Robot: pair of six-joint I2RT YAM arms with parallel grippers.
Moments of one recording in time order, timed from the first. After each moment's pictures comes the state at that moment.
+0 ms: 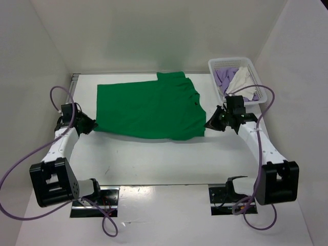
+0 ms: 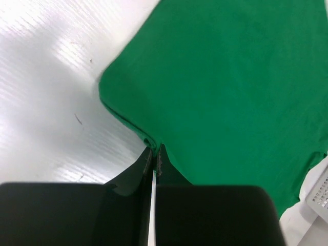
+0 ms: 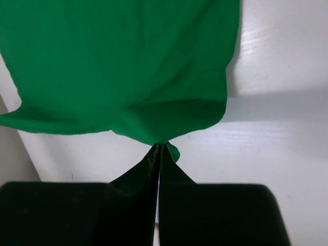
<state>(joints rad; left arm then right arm) 0.27 1.31 0.80 -0.34 0.12 -0.76 0.09 1.28 0.92 -0.54 -0.29 0.61</state>
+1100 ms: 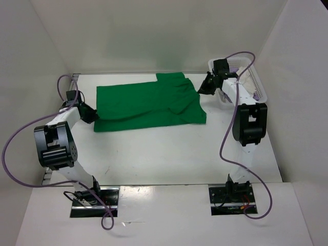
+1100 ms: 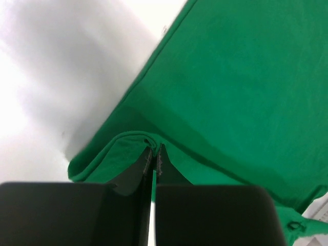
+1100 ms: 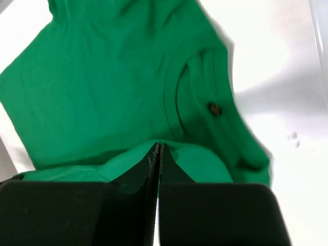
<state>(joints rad) 0.27 1.68 1.07 -0.35 0.12 -0.75 0.09 2.02 1.73 -0.59 -0.23 0.60</state>
